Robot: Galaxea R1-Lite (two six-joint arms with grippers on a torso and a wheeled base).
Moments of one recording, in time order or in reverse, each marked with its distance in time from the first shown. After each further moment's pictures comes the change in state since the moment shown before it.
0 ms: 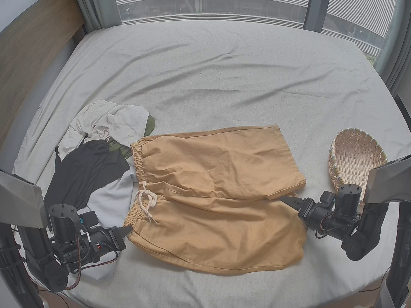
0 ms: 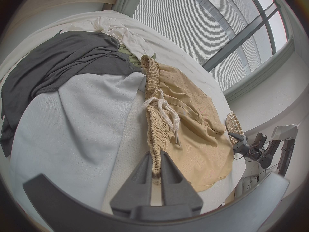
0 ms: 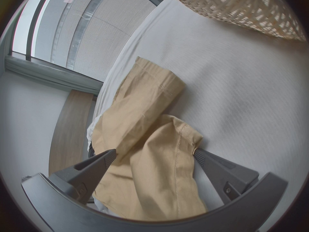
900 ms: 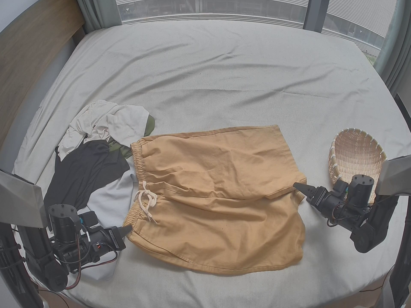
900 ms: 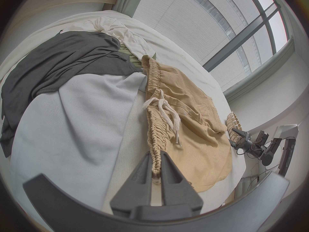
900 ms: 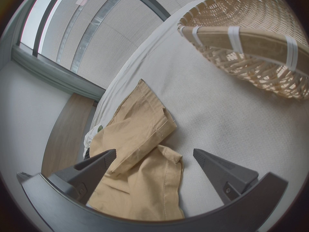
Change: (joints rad) left arm 0.001 0.001 -0.001 0.000 0.000 0.000; right arm -0.088 -0.048 0.008 0.000 0.006 -0.118
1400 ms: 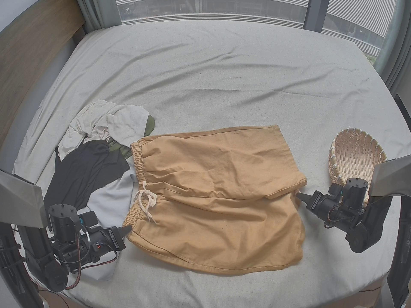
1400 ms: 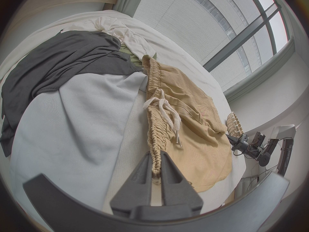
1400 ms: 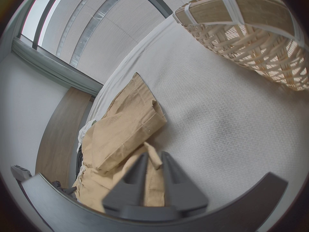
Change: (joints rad) left arm 0.002 0.001 0.000 0.000 0.000 -0.002; right arm -0.009 0.061 -0.037 -0.001 0.002 -0.041
